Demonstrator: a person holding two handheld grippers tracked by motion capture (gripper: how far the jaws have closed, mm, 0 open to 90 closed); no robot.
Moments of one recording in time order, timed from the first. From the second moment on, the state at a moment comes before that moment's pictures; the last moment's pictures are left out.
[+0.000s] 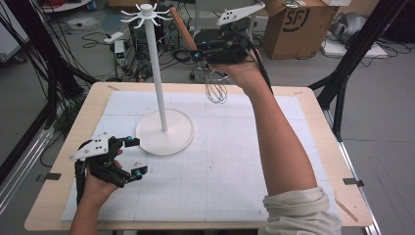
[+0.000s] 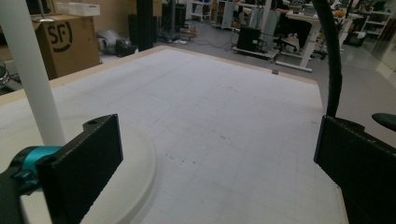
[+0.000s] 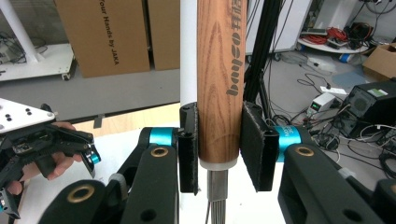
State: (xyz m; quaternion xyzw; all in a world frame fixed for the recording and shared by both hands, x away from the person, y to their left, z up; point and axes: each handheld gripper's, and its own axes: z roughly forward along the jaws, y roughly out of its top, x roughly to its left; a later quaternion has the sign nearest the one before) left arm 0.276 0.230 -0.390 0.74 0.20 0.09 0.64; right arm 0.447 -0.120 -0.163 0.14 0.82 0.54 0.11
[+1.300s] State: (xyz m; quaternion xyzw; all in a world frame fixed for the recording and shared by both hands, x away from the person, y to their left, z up) left arm 0.275 0.227 -0.390 0.74 0.20 0.09 0.63; right arm 0.431 -0.114 -0.176 0.13 0.84 0.52 0.11
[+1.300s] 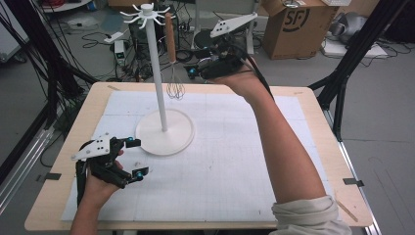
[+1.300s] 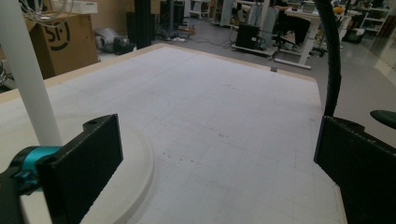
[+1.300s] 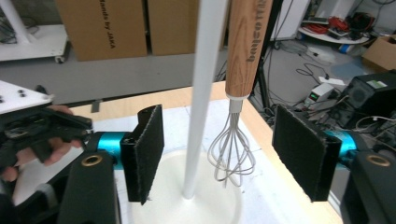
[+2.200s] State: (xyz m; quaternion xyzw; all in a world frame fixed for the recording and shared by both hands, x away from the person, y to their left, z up) left arm 0.275 0.219 -0.392 0.75 0.19 0.08 0.62; right arm 0.391 -0.197 -0.209 0.17 0.80 0.57 0.10
